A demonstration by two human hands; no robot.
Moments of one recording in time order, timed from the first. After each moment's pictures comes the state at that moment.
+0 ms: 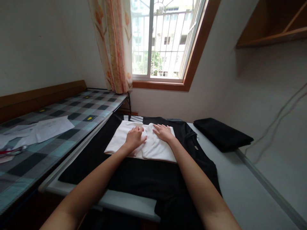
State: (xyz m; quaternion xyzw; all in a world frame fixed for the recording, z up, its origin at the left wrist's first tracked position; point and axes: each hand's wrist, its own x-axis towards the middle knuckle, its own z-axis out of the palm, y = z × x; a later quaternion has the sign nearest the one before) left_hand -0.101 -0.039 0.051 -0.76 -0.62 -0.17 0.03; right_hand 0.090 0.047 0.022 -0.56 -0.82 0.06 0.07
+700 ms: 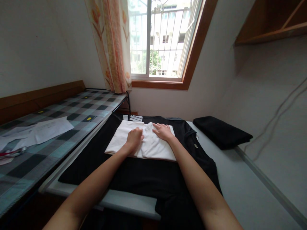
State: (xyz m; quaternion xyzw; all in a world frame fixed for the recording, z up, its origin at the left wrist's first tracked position) left_hand -0.098 -0.038 0.057 -0.75 -0.65 -0.09 0.03; right_hand 0.088 0.046 0.025 -0.57 -0.82 0.06 0.08
